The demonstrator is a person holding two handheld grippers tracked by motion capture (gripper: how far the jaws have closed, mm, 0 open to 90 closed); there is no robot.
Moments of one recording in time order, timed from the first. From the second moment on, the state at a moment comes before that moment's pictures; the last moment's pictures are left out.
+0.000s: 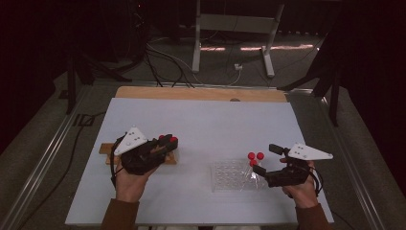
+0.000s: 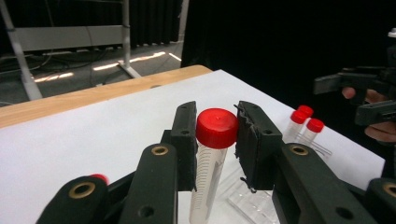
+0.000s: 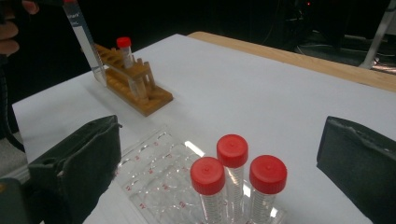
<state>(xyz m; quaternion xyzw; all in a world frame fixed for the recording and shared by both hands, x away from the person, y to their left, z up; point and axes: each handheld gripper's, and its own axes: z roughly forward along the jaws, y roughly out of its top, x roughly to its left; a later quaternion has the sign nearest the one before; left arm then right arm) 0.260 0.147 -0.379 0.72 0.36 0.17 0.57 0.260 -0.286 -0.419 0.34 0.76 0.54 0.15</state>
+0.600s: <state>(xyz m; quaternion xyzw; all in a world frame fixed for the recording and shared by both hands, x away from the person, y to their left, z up) 0.268 0.173 -0.375 0.71 0.39 0.22 0.55 0.260 -0.293 -0.420 0.35 0.74 0.55 0.15</state>
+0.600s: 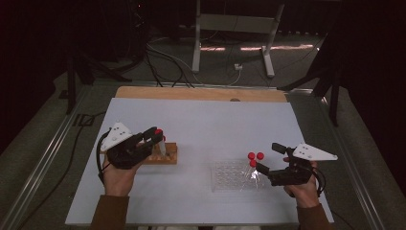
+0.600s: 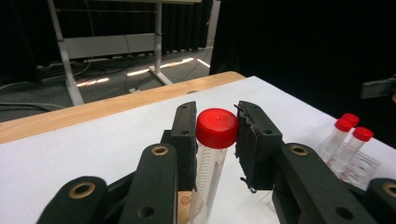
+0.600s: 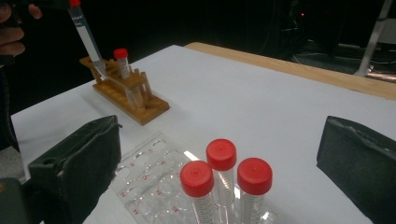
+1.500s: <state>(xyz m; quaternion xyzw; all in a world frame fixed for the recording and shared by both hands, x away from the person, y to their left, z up) 0.288 0.187 -0.387 0.70 0.42 0.26 0.52 0.260 -0.297 -0.423 0.36 0.73 0.55 0.16</state>
